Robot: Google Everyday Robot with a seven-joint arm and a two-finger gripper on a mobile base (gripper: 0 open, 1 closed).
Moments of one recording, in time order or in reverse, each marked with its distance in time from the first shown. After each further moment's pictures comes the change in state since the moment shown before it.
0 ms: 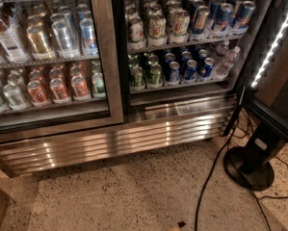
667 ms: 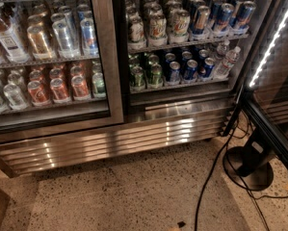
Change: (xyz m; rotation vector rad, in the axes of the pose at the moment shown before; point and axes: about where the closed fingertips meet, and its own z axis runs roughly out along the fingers) arm -0.054 0.121 0.080 0.107 -0.160 -0.113
